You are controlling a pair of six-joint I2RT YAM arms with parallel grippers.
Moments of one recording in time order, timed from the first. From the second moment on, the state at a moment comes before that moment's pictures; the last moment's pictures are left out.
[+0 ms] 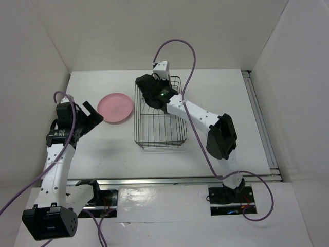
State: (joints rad) left arm 0.13 0.94 0.92 -0.67 0.04 -0.59; right arm 0.82 2.07 1.95 -0.55 1.14 0.39
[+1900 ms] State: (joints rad) left arm 0.13 0.93 0.91 -0.67 0.04 -0.58; right arm 0.81 2.18 1.92 -0.57 1.03 0.51
